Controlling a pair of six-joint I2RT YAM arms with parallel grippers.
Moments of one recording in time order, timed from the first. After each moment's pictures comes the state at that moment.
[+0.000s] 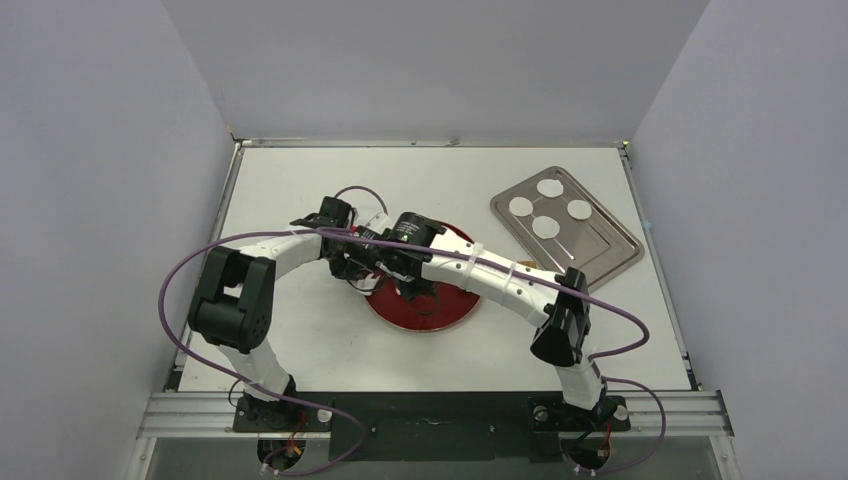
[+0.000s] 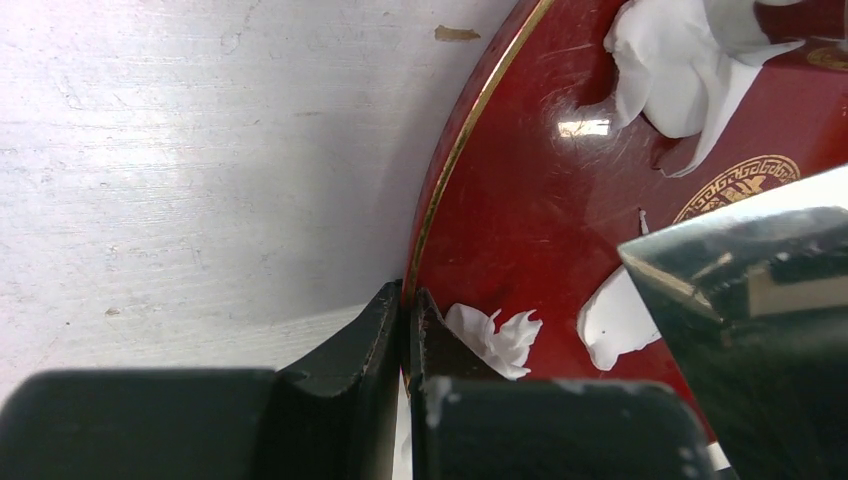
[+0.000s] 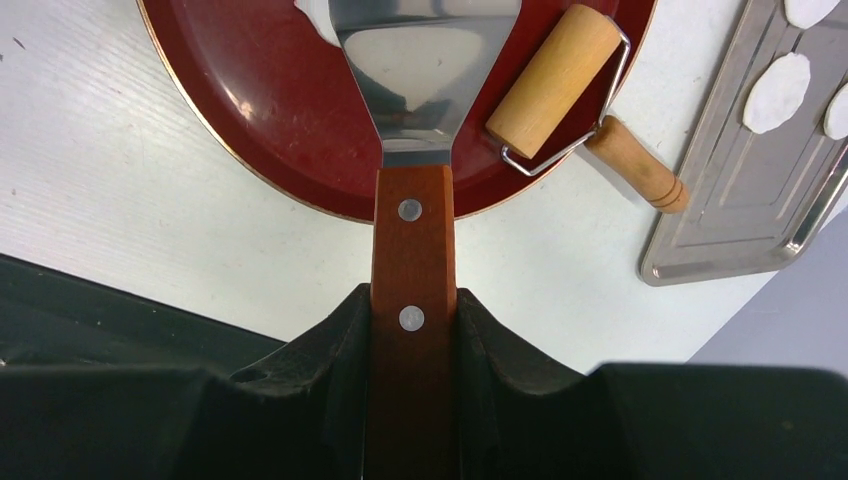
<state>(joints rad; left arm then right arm) -0.31 1.73 1.02 -0.47 0.15 -0.47 1.15 2.00 2.05 -1.48 0.42 0.38</state>
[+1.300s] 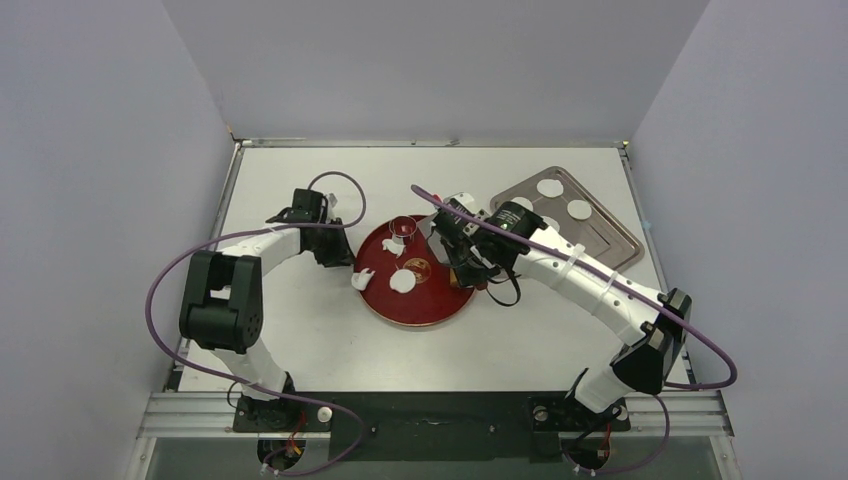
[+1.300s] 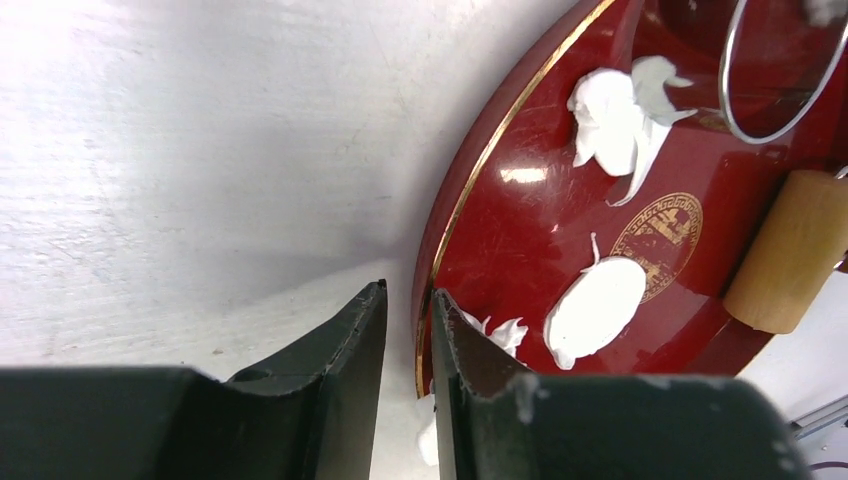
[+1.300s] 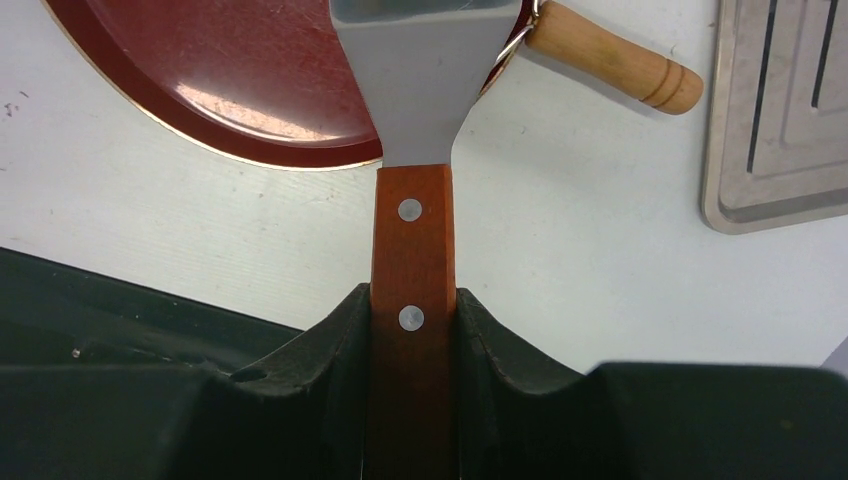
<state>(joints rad) -0.17 1.71 1.01 -0.38 0.26 -0.44 0.91 1.55 1.59 -1.26 0.27 0.45</state>
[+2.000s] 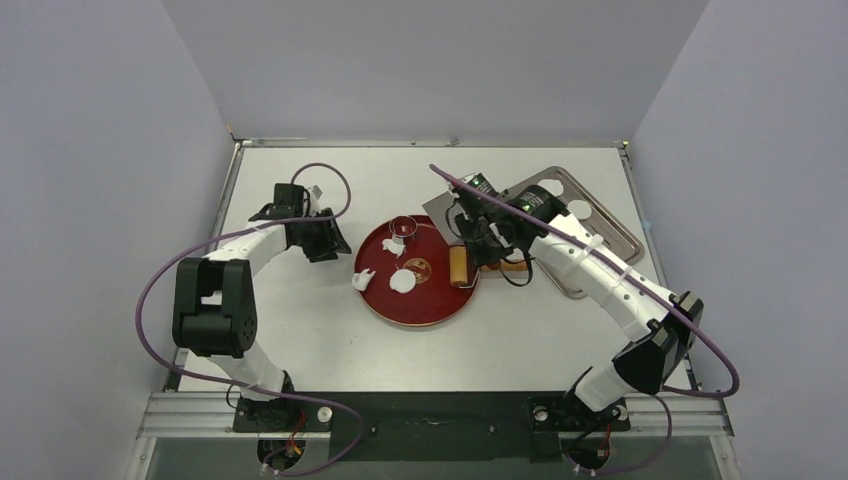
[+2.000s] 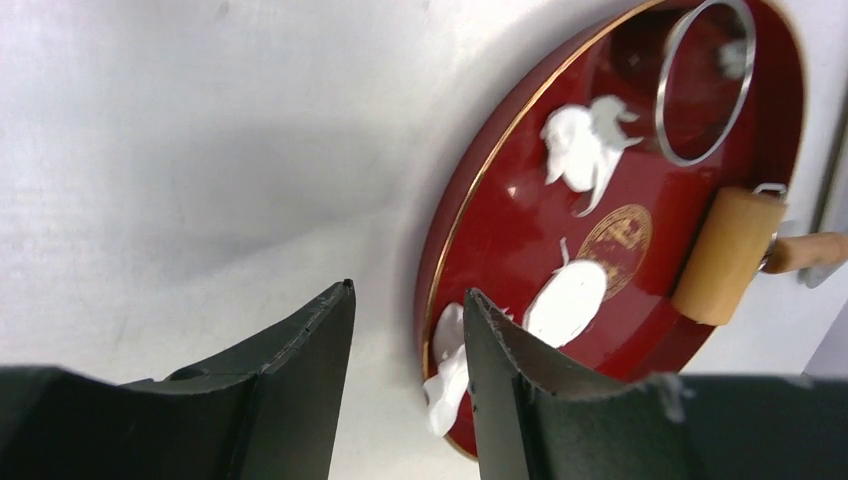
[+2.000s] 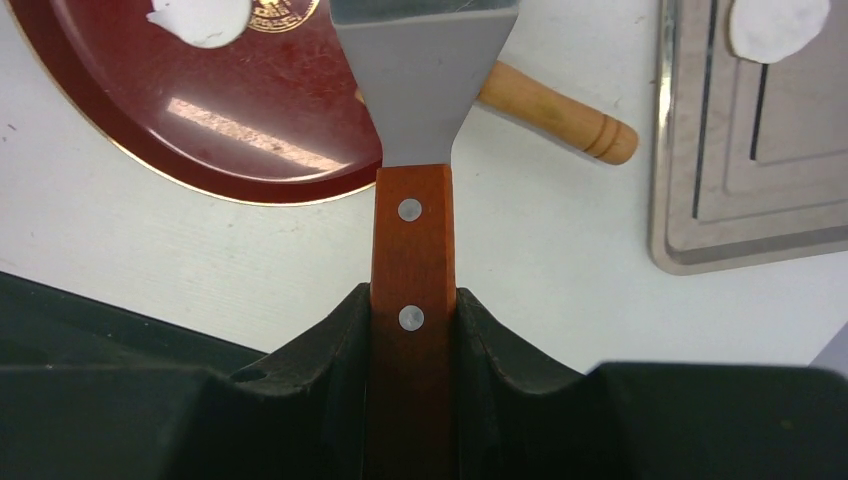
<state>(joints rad) -0.07 1.69 1.07 -0.39 0.36 -0.43 0.81 1.54 1.61 -1.20 0.22 0.32</state>
